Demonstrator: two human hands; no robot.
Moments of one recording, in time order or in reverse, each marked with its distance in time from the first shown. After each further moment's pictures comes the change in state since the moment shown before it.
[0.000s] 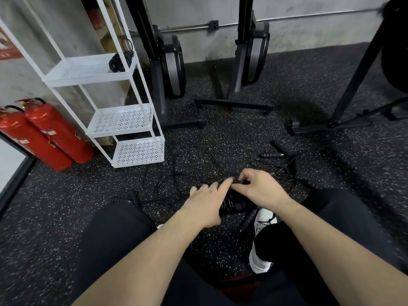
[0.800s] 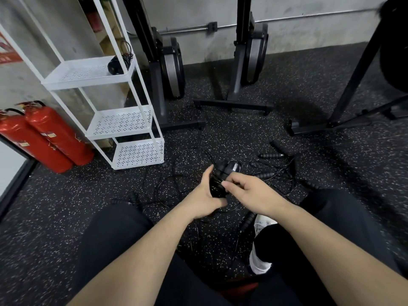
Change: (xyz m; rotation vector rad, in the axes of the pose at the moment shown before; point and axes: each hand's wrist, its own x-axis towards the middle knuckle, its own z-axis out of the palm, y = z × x) left_hand 0.006 -0.013 -0.005 -1.025 0.001 -0.185; right_hand -0.011 -0.009 0.003 0.222 -0.168 -0.163
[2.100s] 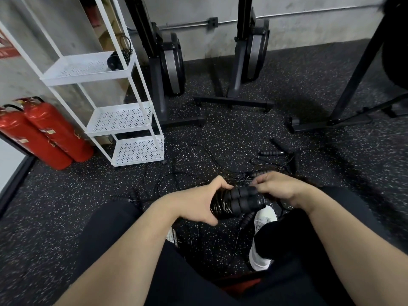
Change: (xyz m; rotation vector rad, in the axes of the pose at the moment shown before) left_hand -0.023 0.018 -0.031 0.506 -0.383 0.175; right_hand 0.009 0.039 -0.044 0.268 -0.187 0.387
